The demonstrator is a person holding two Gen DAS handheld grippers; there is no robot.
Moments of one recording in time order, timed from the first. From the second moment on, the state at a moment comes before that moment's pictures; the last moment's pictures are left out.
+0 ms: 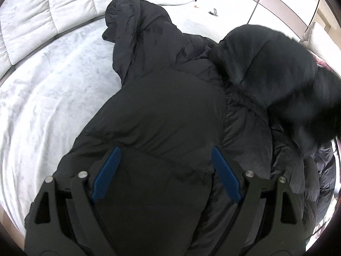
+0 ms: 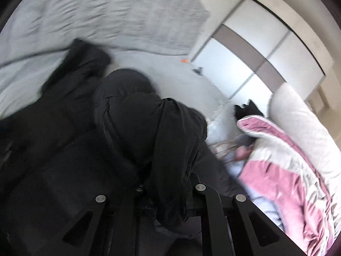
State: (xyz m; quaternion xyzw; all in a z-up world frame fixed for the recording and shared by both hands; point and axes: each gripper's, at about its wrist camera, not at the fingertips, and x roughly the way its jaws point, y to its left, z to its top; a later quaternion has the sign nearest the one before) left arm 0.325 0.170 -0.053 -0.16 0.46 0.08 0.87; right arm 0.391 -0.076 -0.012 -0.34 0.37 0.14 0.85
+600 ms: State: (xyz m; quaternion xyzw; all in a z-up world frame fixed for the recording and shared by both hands) left arm 0.322 0.151 -0.046 -0.14 0.44 0.05 0.89; right arm 0.359 -0.244 0.004 0.02 0.47 0.12 0.87
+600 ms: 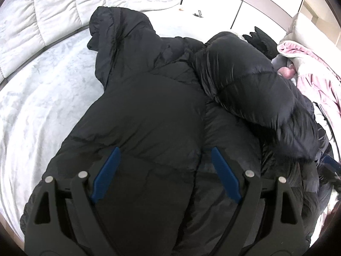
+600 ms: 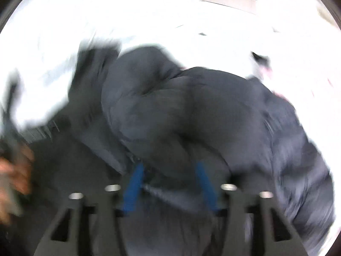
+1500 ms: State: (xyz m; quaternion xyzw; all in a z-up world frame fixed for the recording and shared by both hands) left arm 0.318 0.135 -0.057 -0.13 0.46 0.03 0.88; right arm 0.160 -0.522 -0.069 0.29 0.41 -0.19 0.84
